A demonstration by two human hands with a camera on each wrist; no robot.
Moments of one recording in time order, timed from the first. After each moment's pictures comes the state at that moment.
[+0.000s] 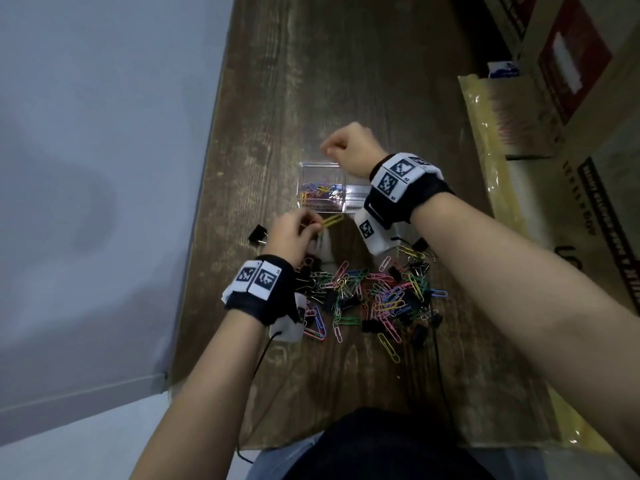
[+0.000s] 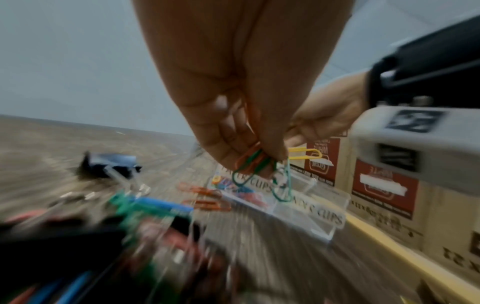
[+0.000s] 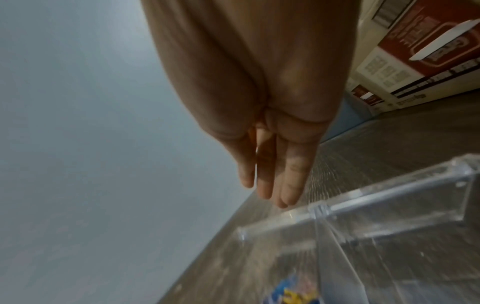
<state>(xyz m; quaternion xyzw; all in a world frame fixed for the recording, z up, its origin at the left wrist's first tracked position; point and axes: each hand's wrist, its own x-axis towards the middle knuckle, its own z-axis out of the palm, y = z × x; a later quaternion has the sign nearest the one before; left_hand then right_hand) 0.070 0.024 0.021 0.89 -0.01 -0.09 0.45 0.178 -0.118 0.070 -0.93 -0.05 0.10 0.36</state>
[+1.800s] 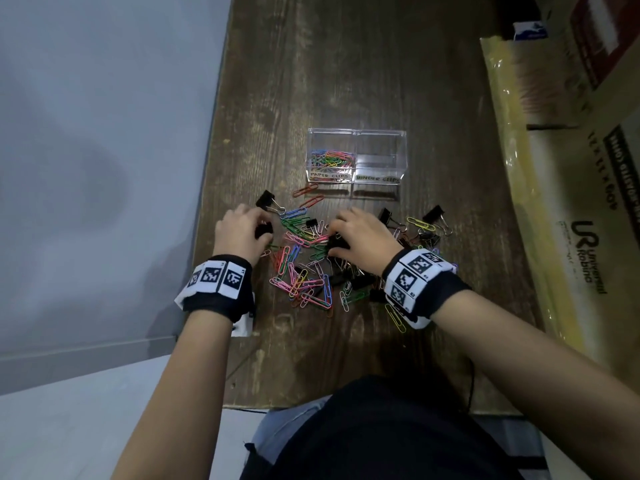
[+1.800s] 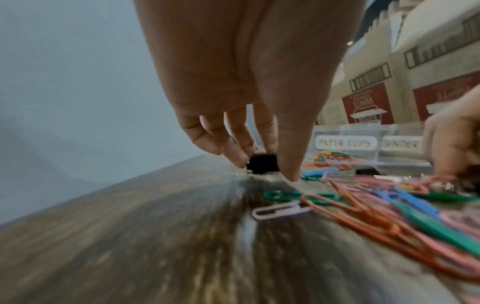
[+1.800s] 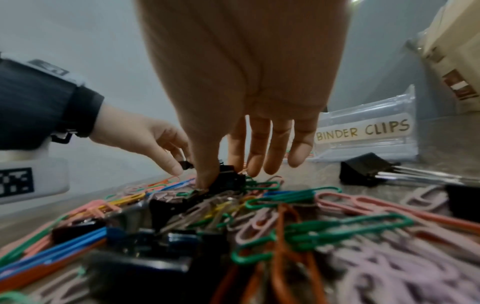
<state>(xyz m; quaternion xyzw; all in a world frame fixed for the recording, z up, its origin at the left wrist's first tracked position) 0.033 0.104 -0.001 0.98 0.02 -0.10 0.17 0.034 -0.115 0.001 -0.95 -0.24 0.17 0.12</state>
